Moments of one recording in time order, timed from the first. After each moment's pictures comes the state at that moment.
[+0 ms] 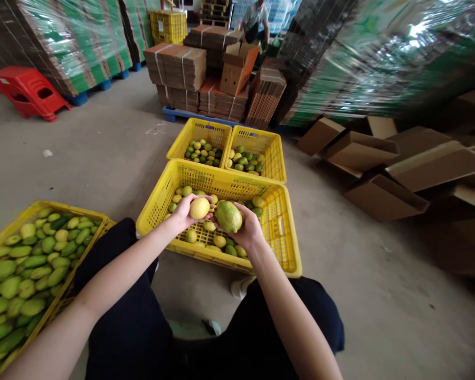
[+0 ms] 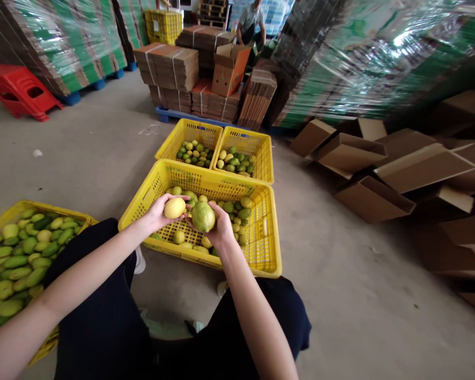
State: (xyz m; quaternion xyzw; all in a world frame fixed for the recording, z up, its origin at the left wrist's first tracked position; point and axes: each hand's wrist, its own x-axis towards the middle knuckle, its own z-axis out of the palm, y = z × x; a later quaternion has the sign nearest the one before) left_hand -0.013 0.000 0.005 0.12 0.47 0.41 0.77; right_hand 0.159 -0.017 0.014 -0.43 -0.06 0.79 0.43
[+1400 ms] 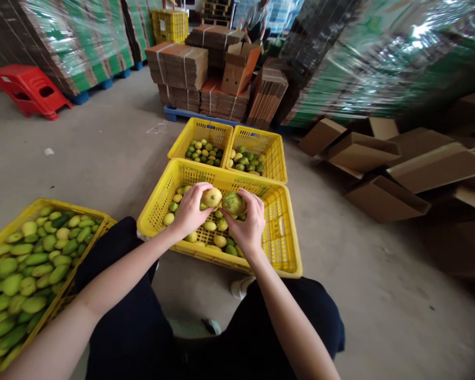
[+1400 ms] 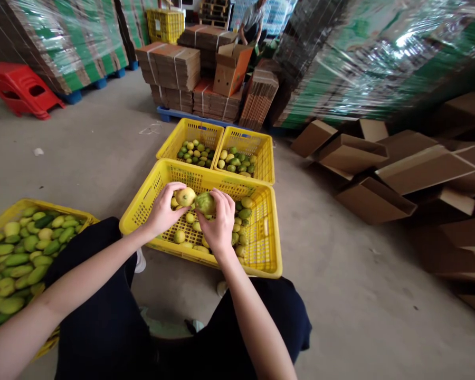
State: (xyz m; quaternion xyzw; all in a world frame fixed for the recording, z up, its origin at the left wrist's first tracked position) left_hand -0.013 -0.018 -0.002 0.67 0.46 0.51 0.29; right_hand 0.162 -0.028 -0.006 -0.52 -0.68 0.10 0.51
